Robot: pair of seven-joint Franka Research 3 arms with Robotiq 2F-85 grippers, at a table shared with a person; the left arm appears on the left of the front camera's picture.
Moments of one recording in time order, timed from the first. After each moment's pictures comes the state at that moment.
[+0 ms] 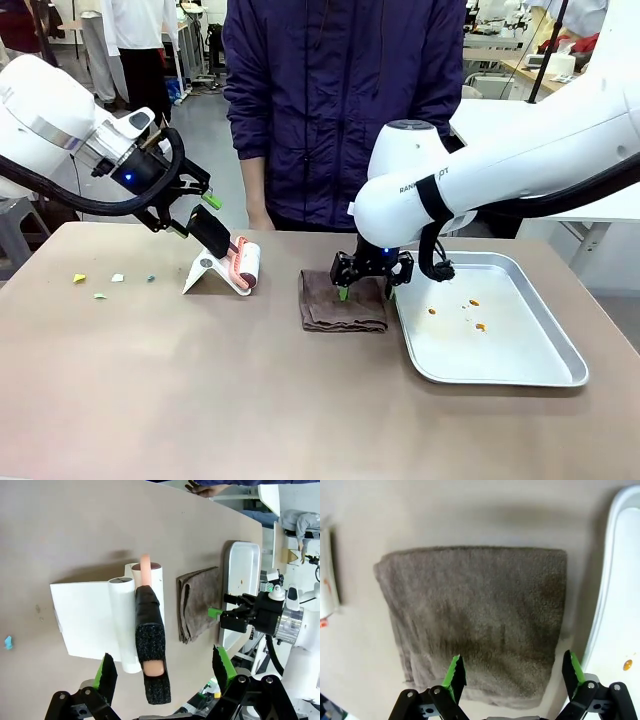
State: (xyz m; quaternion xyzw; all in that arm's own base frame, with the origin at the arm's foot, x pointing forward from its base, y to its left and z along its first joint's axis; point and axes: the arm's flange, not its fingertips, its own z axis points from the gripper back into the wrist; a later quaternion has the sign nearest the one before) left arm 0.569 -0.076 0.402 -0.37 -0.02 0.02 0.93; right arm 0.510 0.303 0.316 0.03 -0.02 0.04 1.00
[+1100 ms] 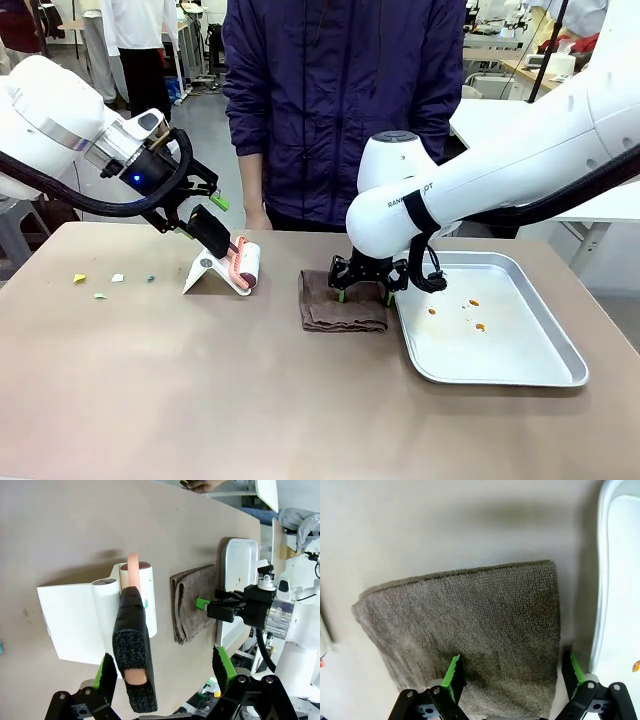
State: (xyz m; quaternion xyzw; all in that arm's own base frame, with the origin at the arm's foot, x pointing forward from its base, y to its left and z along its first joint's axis) left arm 0.568 -0.093 0.402 -0.37 -0.02 0.01 0.93; right arm 0.519 0.310 0.296 0.01 -0.02 -0.03 1.00
